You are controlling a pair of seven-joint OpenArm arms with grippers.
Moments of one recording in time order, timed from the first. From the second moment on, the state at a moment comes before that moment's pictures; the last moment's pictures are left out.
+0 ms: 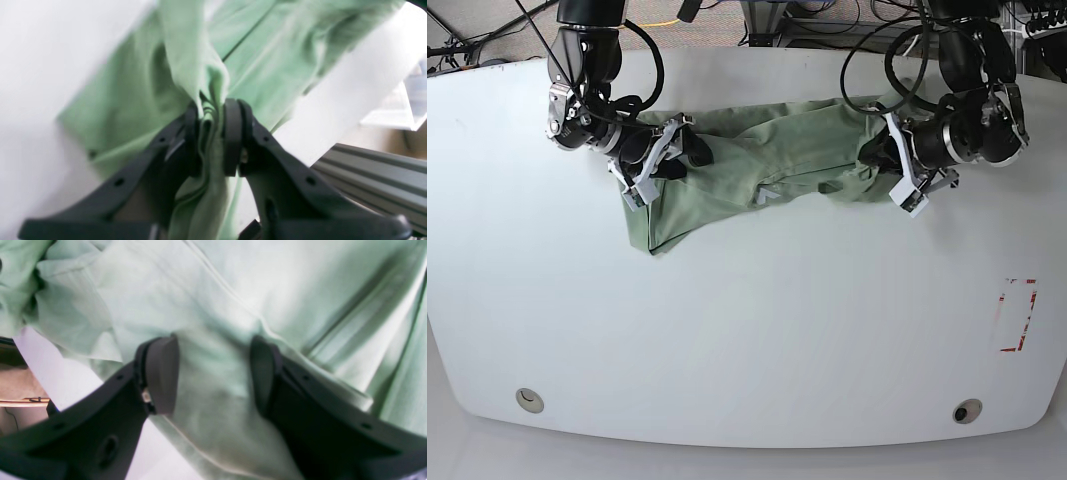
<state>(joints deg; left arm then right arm) 8.4 -10.5 -15.9 110.4 -45.1 -42.8 83.6 -8.4 5.8 12.0 90.0 35.3 41.3 -59.0</state>
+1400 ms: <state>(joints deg) 1.3 -3.5 -11.1 112.3 -42.9 -42.8 82.9 -8.5 5.9 12.0 90.0 35.3 41.3 -58.9</state>
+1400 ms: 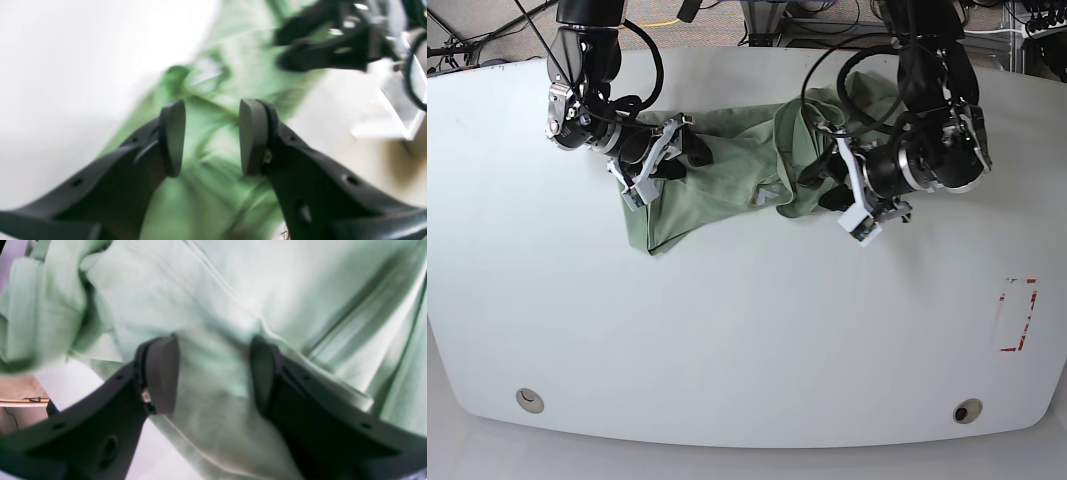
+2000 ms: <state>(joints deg) 6.3 -14.8 -6.6 112.2 -42.5 -42.8 83.3 -8.4 5.8 12.0 90.0 35.3 41.3 -59.0</state>
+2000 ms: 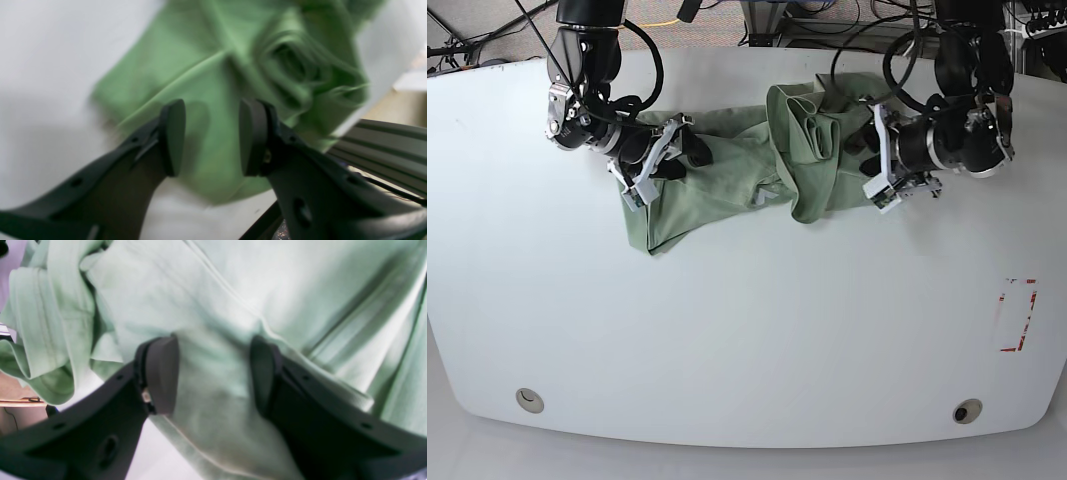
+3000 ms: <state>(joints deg) -3.1 -12.5 7.1 110.9 -27.6 -42.8 83.5 -8.4 5.7 12.2 90.0 35.3 41.3 -59.0</state>
